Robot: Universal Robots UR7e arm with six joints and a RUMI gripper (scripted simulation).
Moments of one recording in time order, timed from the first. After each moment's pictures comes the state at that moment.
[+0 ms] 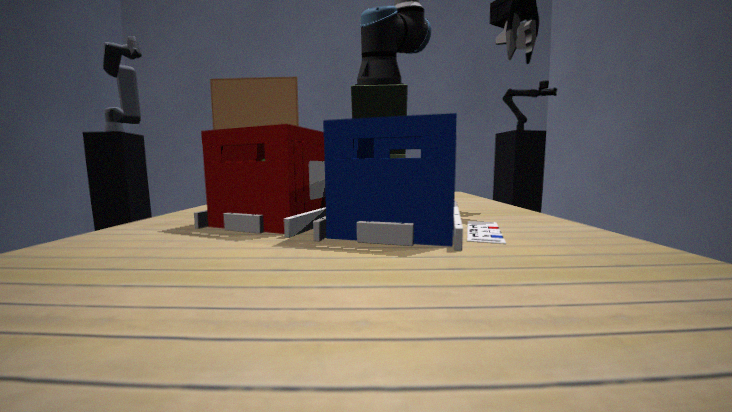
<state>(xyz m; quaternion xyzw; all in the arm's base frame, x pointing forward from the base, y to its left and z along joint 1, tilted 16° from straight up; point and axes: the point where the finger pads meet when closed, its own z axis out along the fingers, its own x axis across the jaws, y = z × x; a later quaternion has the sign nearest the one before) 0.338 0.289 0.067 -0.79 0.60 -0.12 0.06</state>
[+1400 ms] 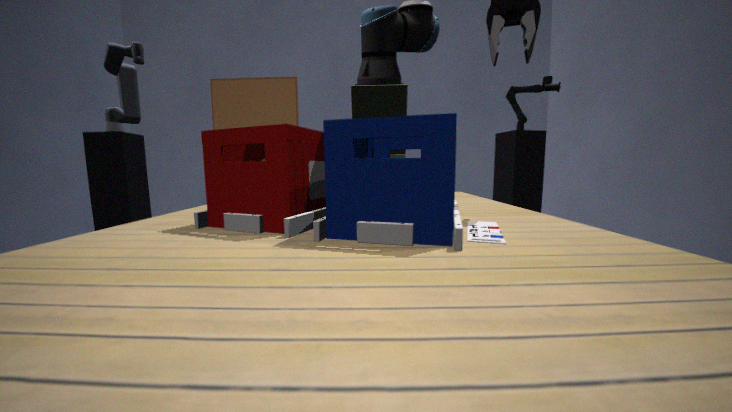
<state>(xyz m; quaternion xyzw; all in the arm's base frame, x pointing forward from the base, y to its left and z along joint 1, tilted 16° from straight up) 0.424 0.209 0.056 -0.52 0.84 -0.09 0.10</state>
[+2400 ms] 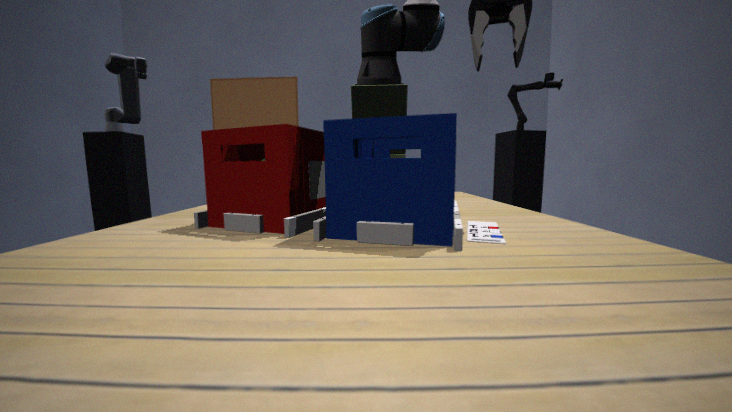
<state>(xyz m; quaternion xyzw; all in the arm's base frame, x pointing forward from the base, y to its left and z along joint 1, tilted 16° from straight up) 0.522 0.118 0.044 -0.51 0.85 -0.09 0.10</state>
